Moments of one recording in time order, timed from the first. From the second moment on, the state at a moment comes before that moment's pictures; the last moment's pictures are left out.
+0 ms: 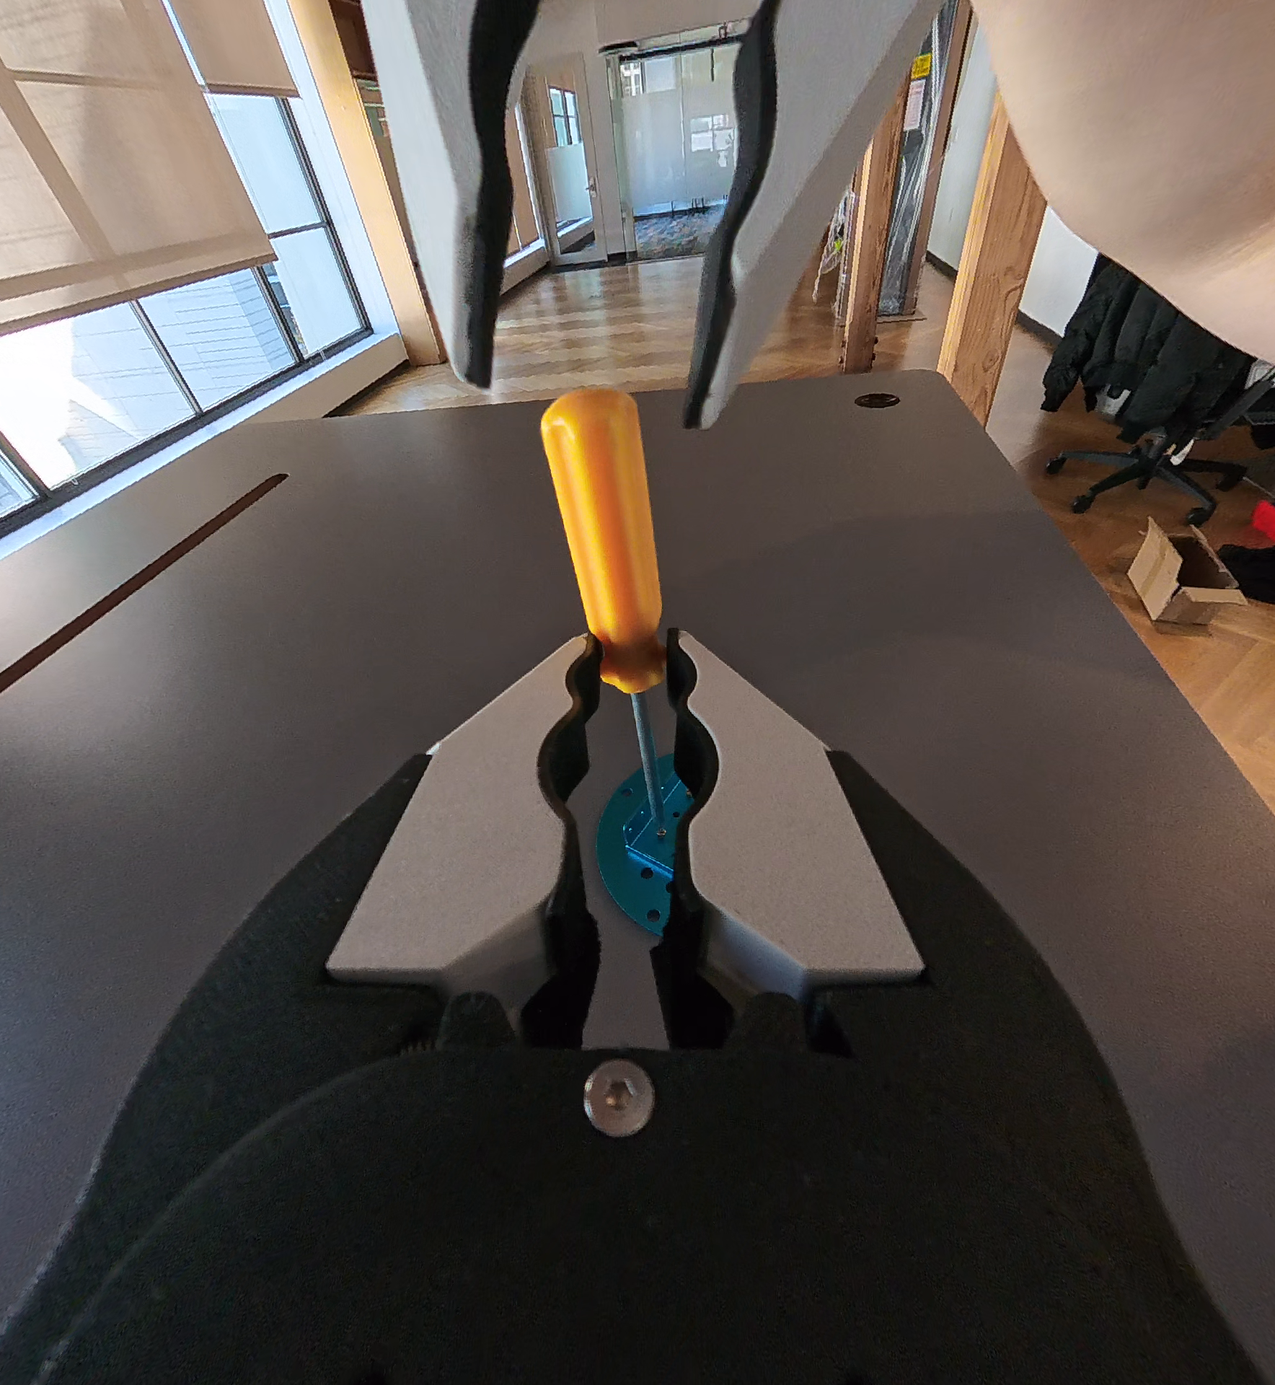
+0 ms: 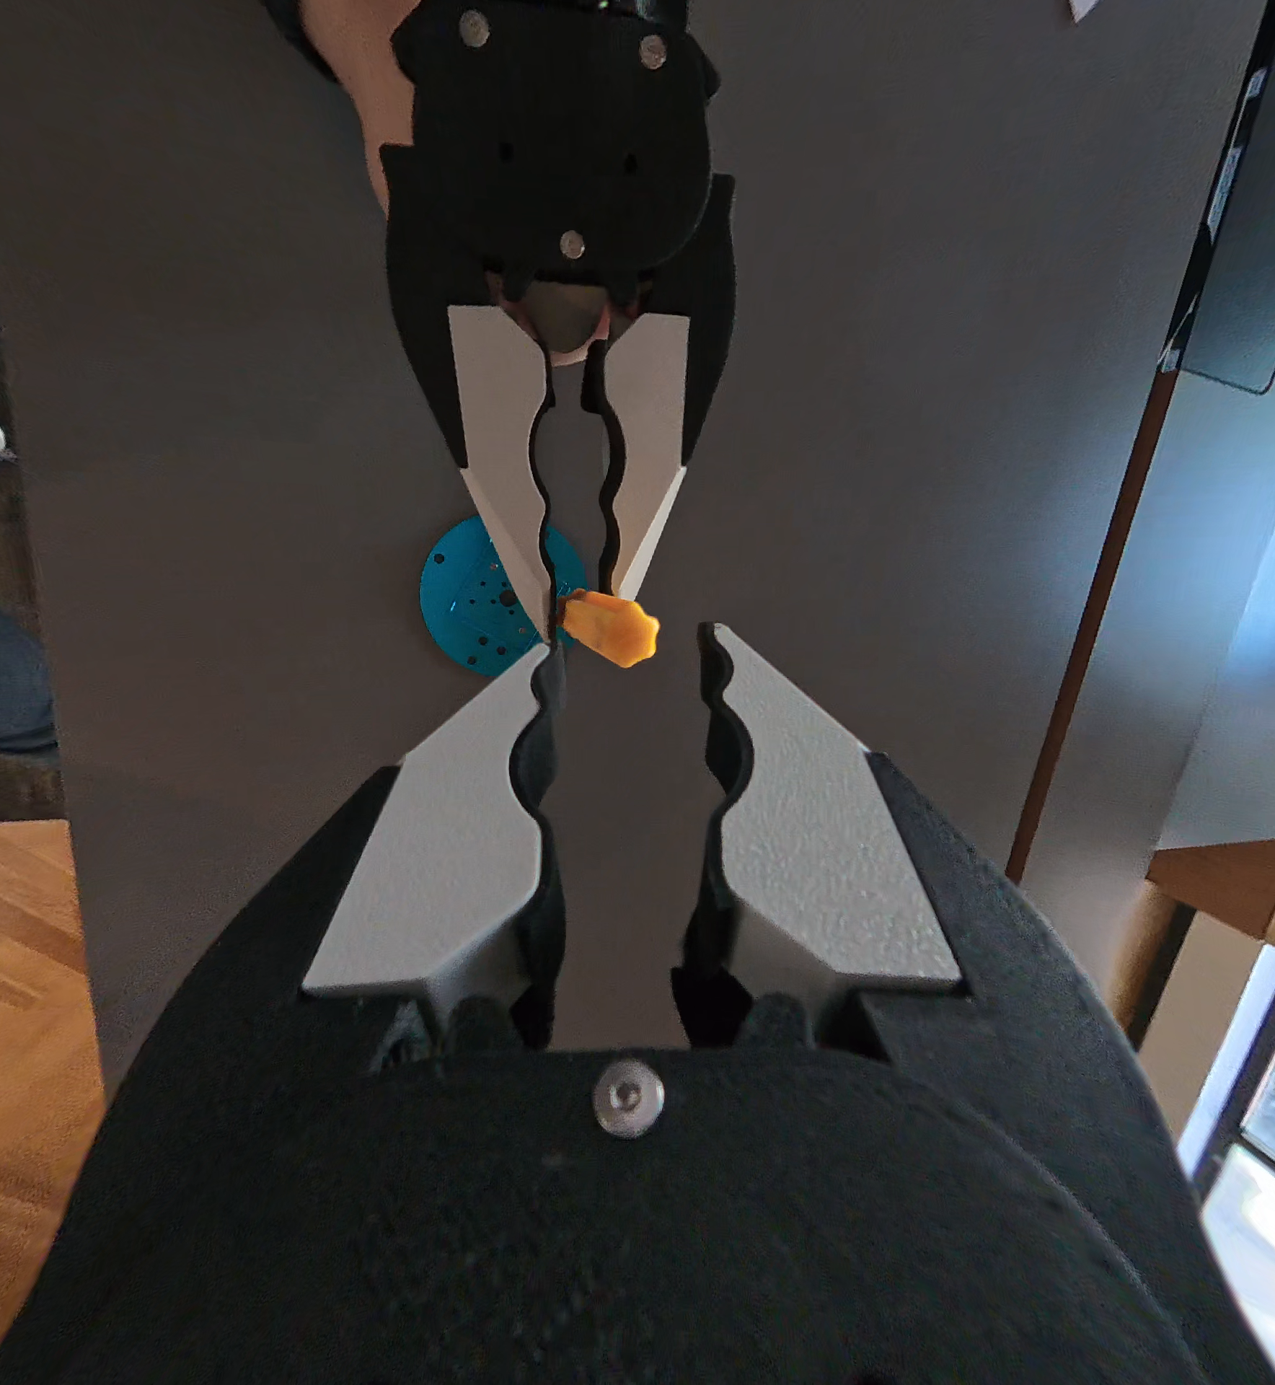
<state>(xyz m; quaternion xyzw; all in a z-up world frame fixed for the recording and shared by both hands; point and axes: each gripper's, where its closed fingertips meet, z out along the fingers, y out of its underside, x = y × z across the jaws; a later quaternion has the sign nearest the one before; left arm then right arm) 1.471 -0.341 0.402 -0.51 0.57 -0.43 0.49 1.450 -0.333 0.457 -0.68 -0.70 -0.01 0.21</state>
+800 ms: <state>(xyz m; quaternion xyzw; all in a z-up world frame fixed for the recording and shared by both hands) 1.474 -0.344 0.401 -0.50 0.58 -0.41 0.50 1.459 -0.340 0.441 -0.81 -0.59 -0.03 0.05</state>
